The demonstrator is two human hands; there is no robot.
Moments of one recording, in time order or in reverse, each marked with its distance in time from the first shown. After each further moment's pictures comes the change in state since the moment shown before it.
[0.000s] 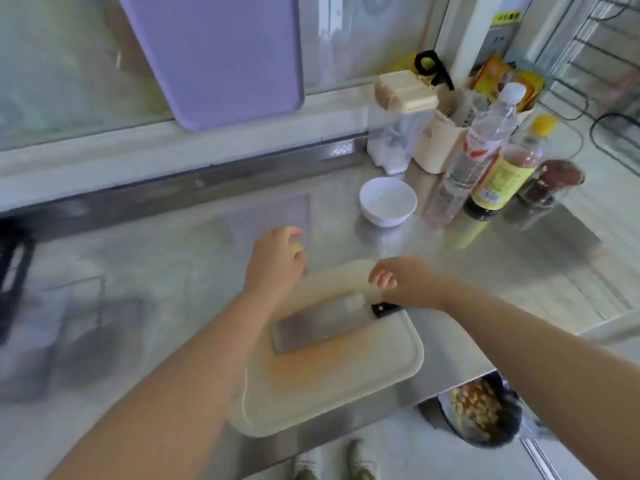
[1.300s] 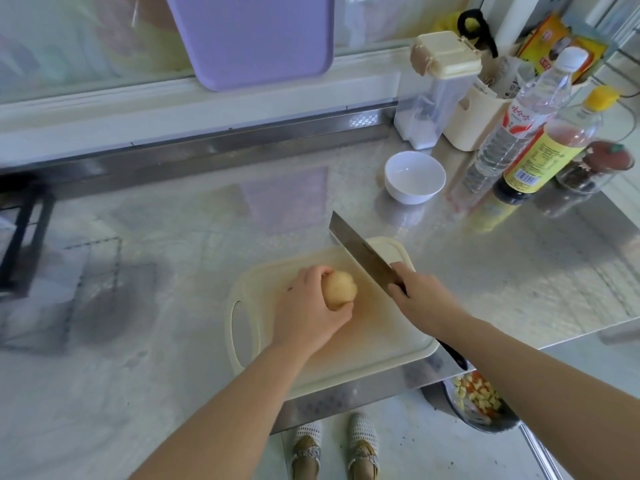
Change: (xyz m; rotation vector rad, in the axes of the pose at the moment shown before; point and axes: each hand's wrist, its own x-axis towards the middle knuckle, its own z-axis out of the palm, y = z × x) left_hand -0.111 -0.003 0.035 -0.033 -0.102 -0.088; right_hand -0.010 0.014 0.075 -0.013 0.119 0.056
